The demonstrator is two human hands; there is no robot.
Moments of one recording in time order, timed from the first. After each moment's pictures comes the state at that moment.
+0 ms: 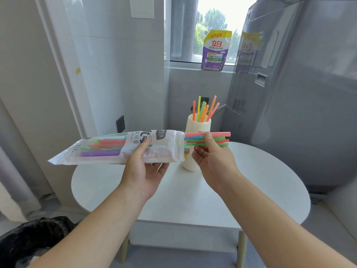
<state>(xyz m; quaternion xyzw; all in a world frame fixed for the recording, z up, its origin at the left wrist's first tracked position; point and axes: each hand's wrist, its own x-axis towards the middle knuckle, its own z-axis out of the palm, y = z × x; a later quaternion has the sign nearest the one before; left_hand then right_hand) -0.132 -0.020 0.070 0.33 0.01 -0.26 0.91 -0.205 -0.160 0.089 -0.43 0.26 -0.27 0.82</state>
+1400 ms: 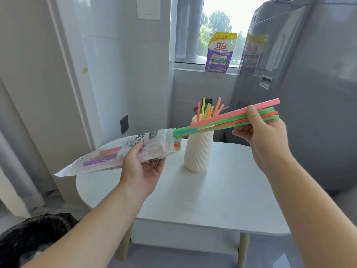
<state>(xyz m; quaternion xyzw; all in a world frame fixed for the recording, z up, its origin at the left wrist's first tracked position) -0.117 -0.014 0.065 0.30 0.08 -0.25 0.92 -0.247 -0.216 0.148 -0.62 0.20 -0.43 0.63</state>
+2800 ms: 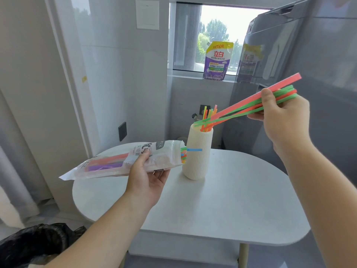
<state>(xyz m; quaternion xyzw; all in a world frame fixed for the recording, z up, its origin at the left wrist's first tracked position) -0.123 -0.026 0.063 0.30 0.08 -0.26 0.91 -0.254 -0.228 0.203 -0.70 0.23 -0.51 0.44</state>
